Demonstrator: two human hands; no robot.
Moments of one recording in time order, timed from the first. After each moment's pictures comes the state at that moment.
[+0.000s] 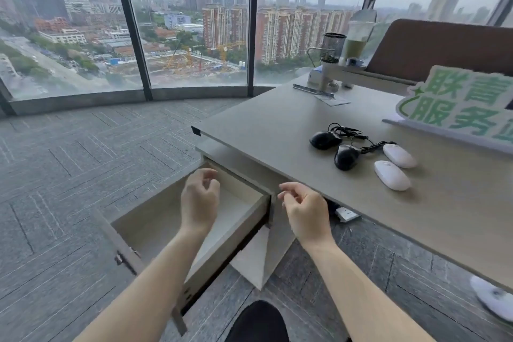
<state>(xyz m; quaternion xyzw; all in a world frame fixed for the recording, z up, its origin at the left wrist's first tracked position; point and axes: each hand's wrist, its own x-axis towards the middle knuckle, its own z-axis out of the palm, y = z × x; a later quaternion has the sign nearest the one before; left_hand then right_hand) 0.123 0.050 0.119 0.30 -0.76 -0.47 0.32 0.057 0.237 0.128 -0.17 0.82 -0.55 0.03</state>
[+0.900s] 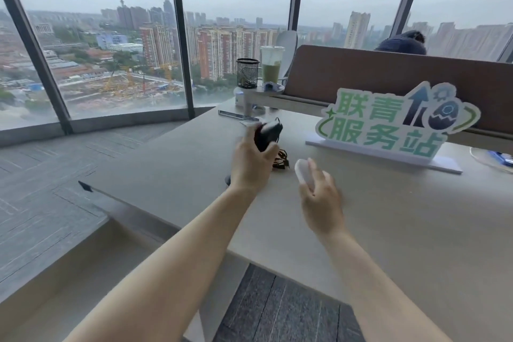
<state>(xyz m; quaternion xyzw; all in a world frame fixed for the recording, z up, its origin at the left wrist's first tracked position) -0.130 0.233 0.231 0.08 -0.80 -0.52 0.28 -0.121 0.378 0.180 -0.09 0.88 -0.45 -0.12</state>
